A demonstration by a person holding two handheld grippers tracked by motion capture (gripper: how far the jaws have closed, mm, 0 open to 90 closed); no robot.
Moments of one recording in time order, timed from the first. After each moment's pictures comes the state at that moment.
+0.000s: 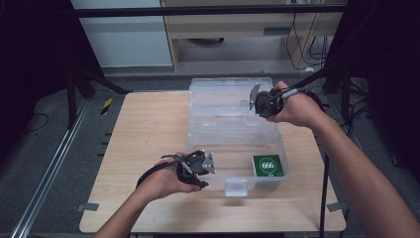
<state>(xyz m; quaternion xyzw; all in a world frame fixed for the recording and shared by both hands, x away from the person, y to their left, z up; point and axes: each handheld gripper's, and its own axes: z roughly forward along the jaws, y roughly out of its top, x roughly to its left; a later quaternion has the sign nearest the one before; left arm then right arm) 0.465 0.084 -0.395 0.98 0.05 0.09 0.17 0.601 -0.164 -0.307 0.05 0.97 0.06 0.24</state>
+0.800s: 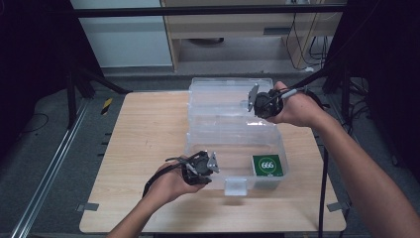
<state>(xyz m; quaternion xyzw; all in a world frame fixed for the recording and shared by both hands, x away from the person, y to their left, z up) 0.465 0.077 -0.404 0.97 0.09 0.09 0.19 0.592 -0.160 -0.302 0.03 0.97 0.07 0.23</state>
